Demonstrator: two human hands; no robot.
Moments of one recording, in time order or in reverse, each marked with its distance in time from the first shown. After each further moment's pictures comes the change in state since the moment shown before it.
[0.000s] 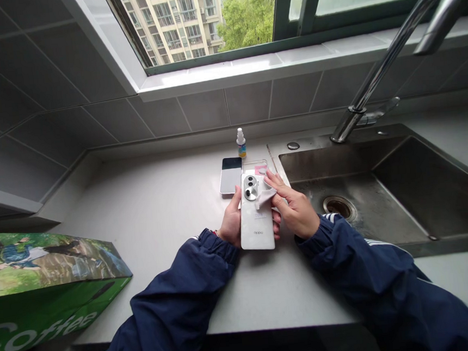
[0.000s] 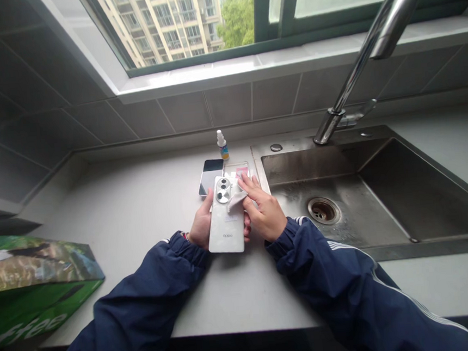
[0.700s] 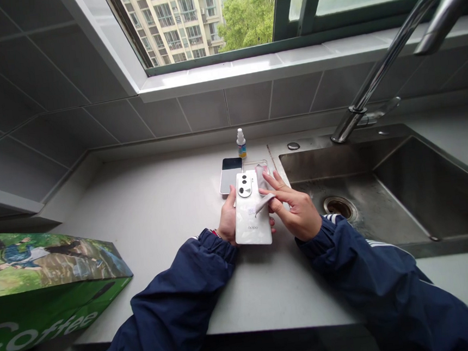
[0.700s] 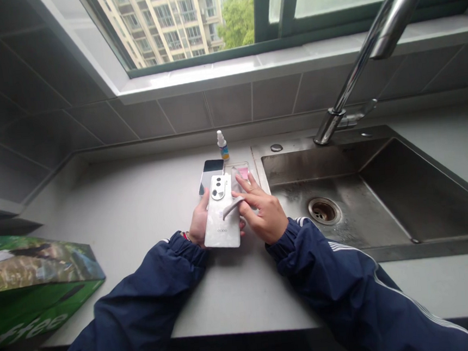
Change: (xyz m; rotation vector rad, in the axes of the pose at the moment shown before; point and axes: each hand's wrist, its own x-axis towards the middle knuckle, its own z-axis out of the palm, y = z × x) left_hand -0.001 0.005 -0.004 -0.148 0.176 0.077; right_hand -0.001 -0.017 -0.006 -0.065 -0.016 -0.119
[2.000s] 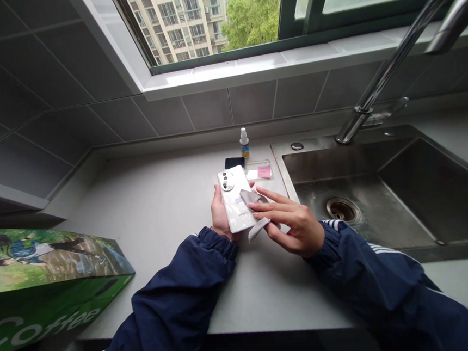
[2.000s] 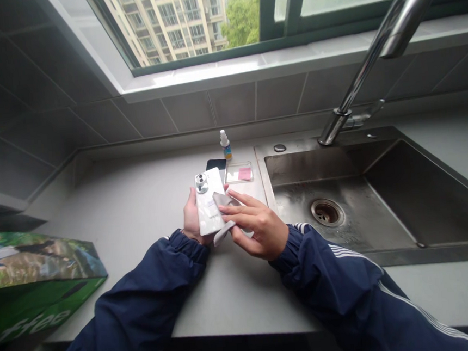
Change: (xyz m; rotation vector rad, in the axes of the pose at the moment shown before) left_hand 0.002 0.010 -0.001 -0.100 0.197 0.368; right_hand -0.004 -0.016 0.003 0.004 -0.133 -0.425
